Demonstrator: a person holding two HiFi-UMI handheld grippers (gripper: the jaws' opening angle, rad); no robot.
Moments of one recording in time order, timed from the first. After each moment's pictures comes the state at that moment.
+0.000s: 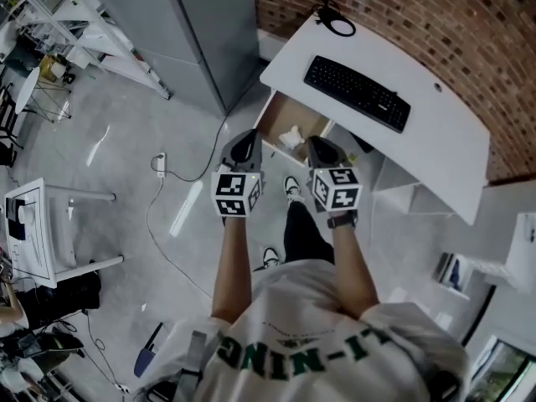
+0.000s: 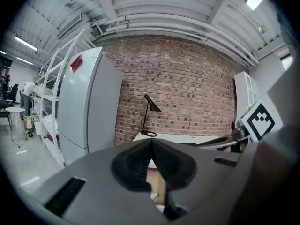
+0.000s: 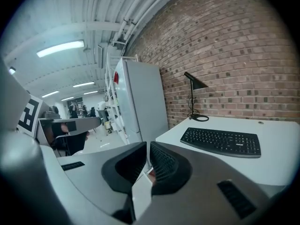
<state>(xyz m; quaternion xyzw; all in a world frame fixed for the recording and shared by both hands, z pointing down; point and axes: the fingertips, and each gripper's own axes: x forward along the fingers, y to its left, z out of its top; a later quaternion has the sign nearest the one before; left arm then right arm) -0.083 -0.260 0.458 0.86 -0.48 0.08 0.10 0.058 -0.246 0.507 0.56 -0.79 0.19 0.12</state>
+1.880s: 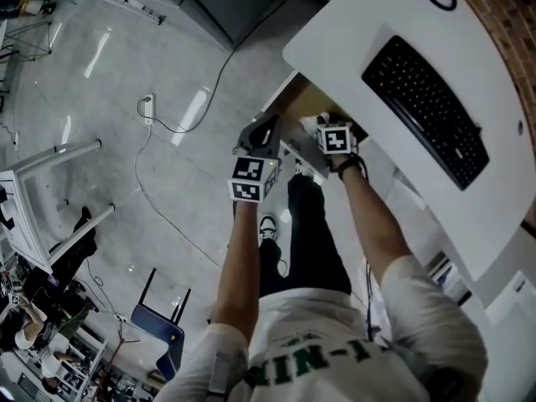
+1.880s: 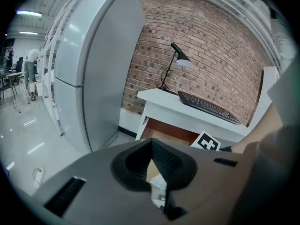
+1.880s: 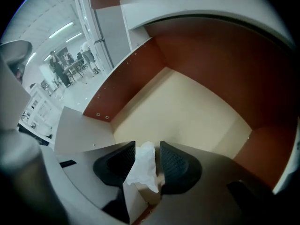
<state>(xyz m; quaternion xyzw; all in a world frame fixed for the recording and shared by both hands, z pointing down) -0.079 -0.439 0.778 0.82 -0.47 0.18 0.28 0.073 -0.434 0.975 0.45 -0.67 0.37 0.45</state>
